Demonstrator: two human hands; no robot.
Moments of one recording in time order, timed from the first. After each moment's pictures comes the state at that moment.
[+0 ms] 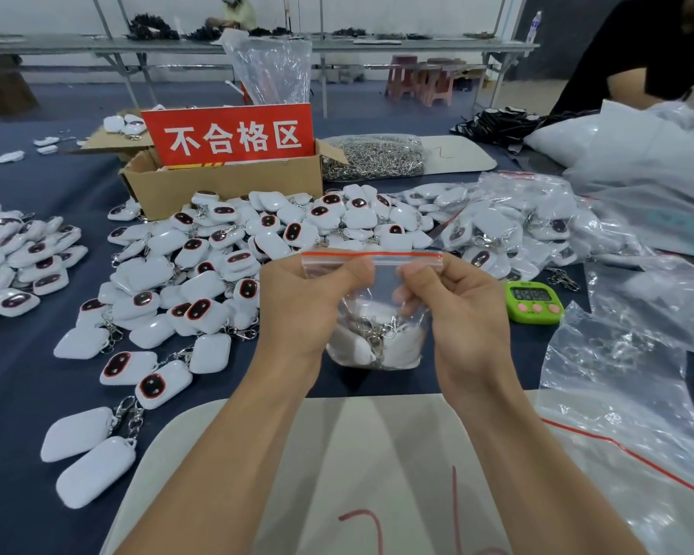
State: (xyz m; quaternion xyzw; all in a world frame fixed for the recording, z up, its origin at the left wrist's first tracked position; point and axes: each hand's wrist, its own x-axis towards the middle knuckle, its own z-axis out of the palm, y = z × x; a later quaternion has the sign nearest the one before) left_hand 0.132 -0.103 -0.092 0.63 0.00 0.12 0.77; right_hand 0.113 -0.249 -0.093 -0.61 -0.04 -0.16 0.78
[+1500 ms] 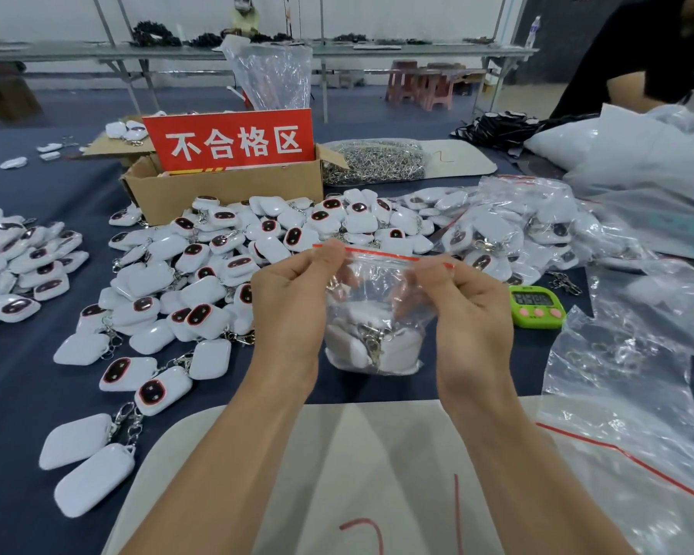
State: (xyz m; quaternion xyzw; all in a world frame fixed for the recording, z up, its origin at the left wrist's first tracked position) left_hand 0.126 -0.106 -0.080 0.61 0.05 0.14 0.78; right_hand 0.110 -0.243 -0.092 -0.63 0.01 -0.21 0.75
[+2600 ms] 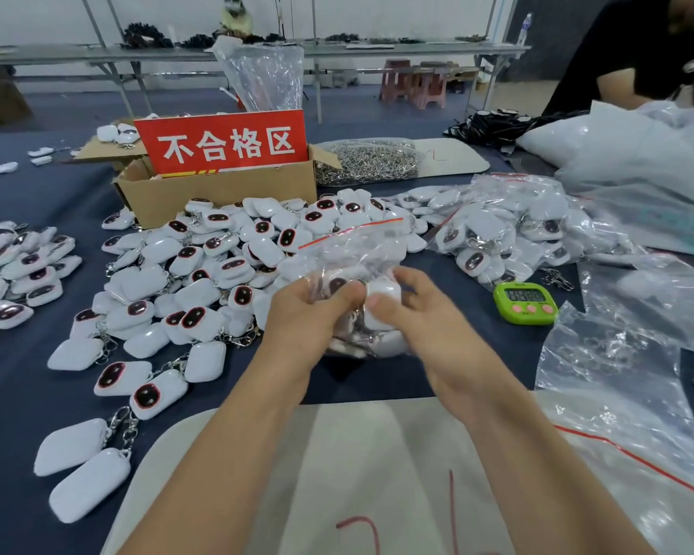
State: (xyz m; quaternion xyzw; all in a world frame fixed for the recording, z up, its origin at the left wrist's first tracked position) left_hand 0.137 -0.098 -0.111 0.64 0.04 -0.02 0.76; right_hand 0.123 -0.255 -0.115 -0.67 0.00 0.06 0.74
